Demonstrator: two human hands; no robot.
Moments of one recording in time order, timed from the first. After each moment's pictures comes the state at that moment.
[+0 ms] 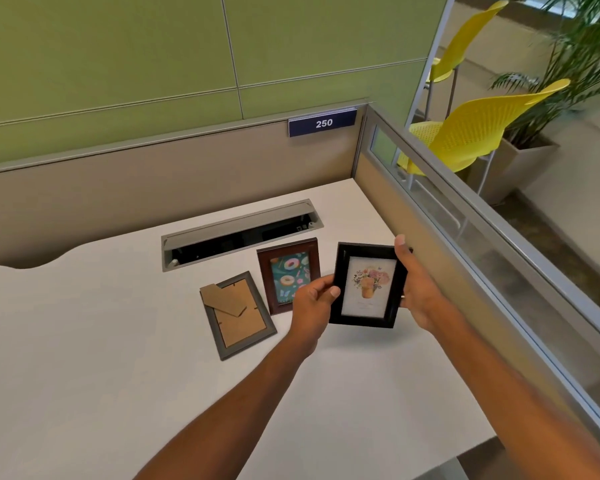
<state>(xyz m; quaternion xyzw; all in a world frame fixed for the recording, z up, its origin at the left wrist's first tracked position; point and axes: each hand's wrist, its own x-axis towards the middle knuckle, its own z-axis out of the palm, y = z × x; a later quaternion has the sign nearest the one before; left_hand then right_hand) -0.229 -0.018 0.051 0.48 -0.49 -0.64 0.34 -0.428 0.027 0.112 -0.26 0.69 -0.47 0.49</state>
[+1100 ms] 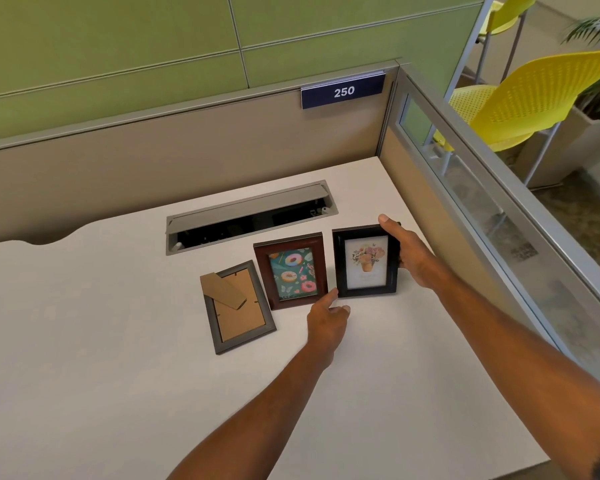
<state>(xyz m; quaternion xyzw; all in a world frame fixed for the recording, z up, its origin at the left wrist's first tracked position) -0.274 -0.024 -0.012 0.64 -0.41 -0.61 0.23 -0.492 -0.097 0.036 -0.33 0.66 -0.38 0.55</state>
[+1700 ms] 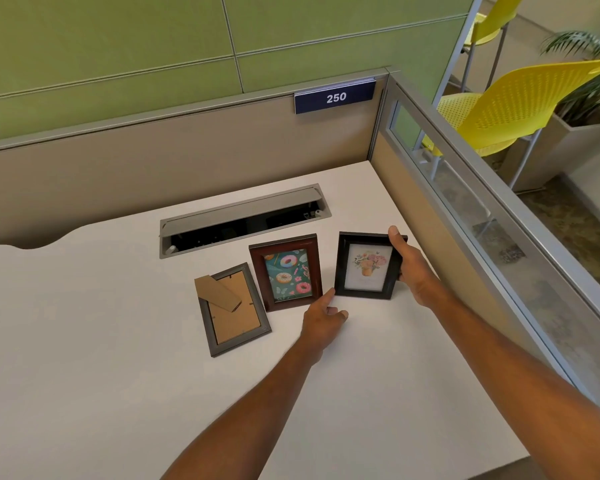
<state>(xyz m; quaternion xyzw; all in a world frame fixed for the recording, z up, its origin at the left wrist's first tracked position) -0.267 -0.034 -0.020 0.61 -0.46 -0.63 0.15 -0.494 -0.063 0.024 -0.30 0.68 -0.42 0.52</state>
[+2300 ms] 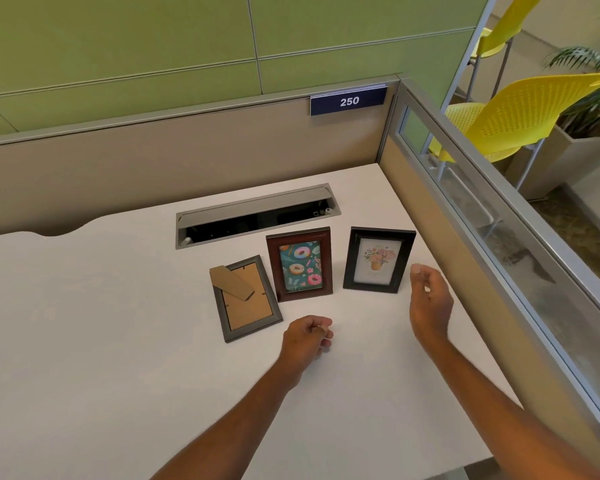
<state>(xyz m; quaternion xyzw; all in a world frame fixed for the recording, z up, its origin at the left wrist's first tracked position) -0.191 0.016 -0.018 0.61 -0.43 -0.64 0.19 -0.447 0.029 -0.003 -0.32 0.77 -0.52 0.20</state>
